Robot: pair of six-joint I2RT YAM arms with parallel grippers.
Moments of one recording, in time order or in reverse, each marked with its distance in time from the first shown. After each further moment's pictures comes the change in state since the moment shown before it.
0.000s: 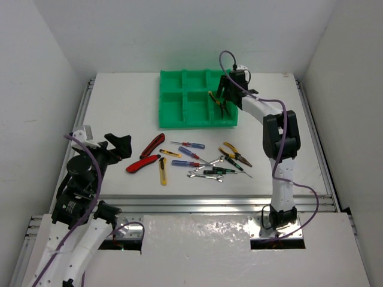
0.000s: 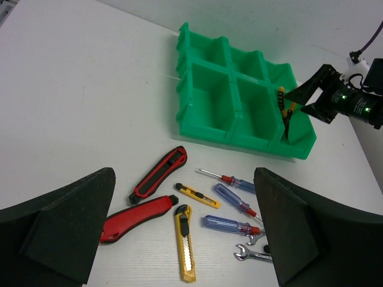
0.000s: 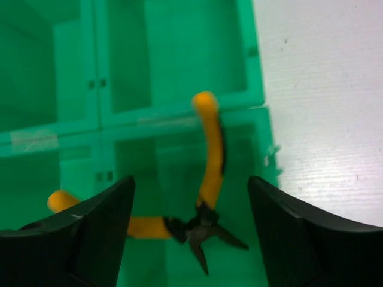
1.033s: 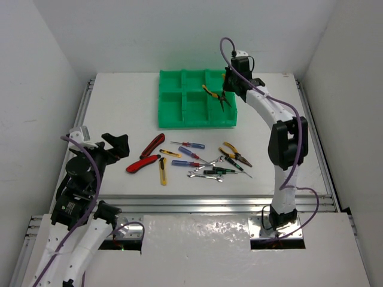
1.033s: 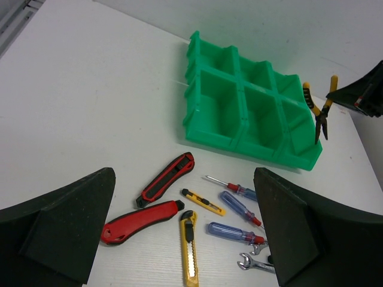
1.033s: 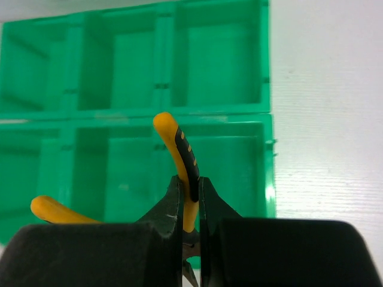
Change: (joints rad) left arm 0.001 -0.009 0.006 -0.008 -0.055 -0.008; right arm 0.047 -0.201 0.045 -0.185 -0.049 -0.094
